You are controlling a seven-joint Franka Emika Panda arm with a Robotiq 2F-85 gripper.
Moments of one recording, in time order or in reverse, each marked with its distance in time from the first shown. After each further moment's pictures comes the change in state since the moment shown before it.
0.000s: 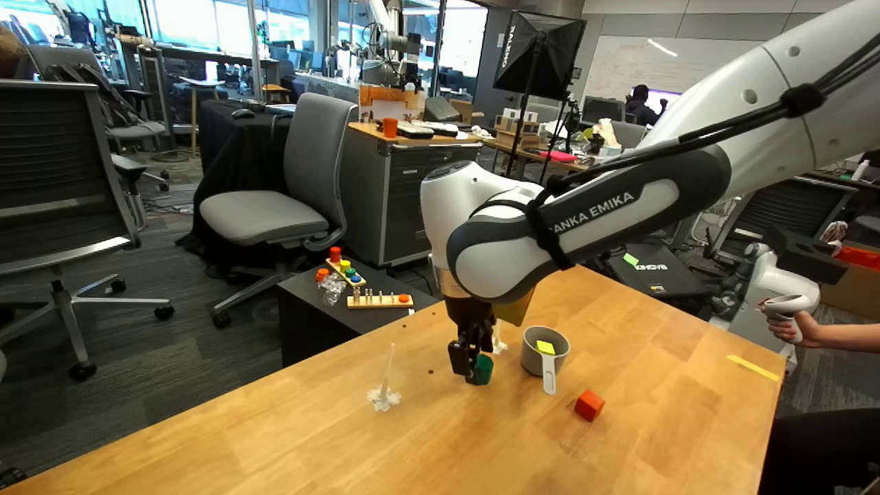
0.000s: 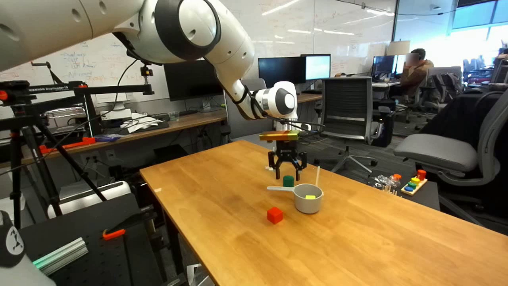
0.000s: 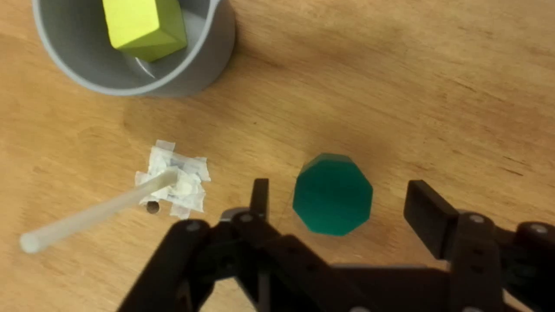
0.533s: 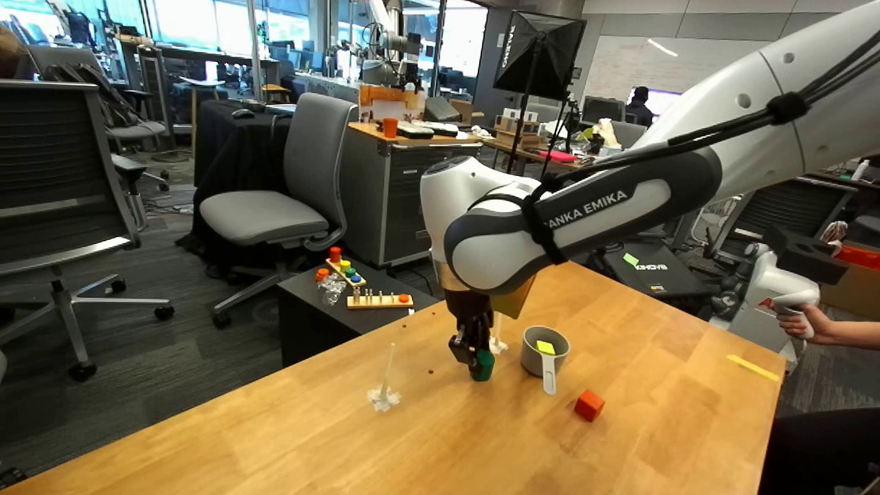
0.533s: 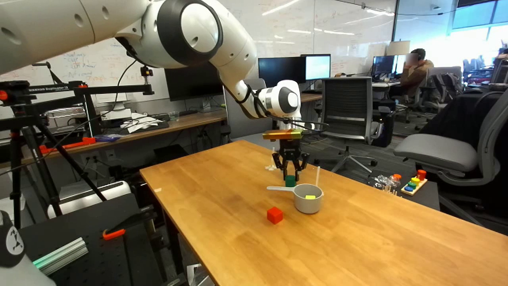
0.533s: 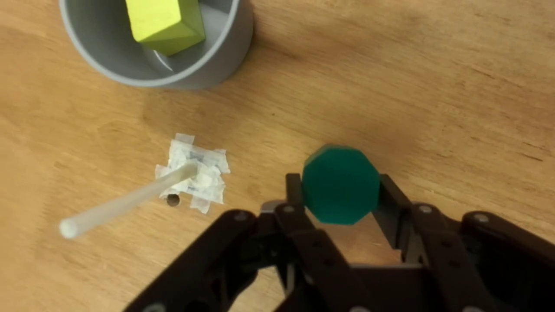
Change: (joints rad) arm -0.010 0.029 -0.003 0.066 0.001 -0.035 0.000
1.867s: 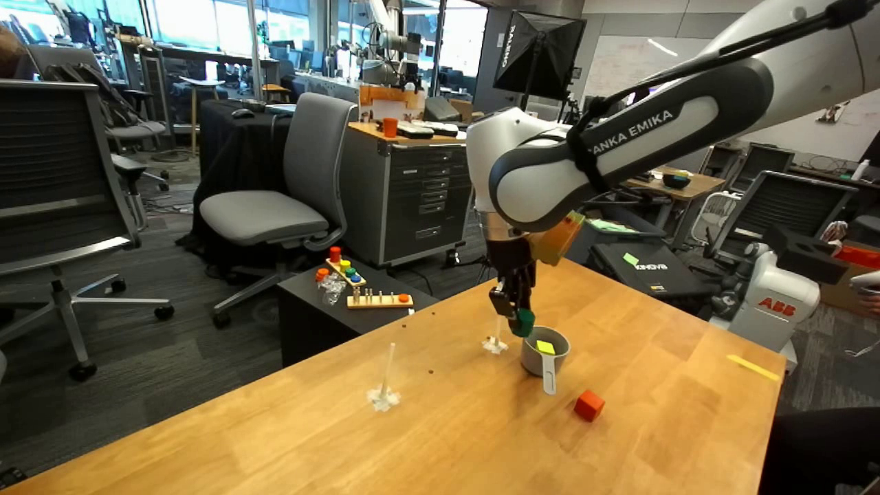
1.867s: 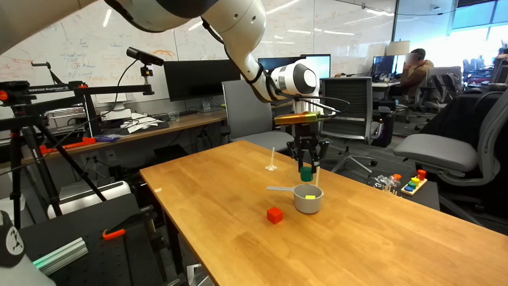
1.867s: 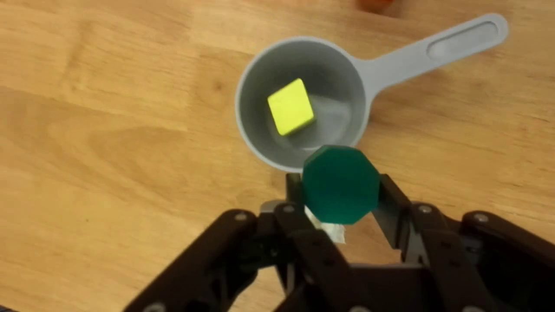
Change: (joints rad) arm -0.082 -0.209 -0.035 -0.211 0.010 -0.018 0.039
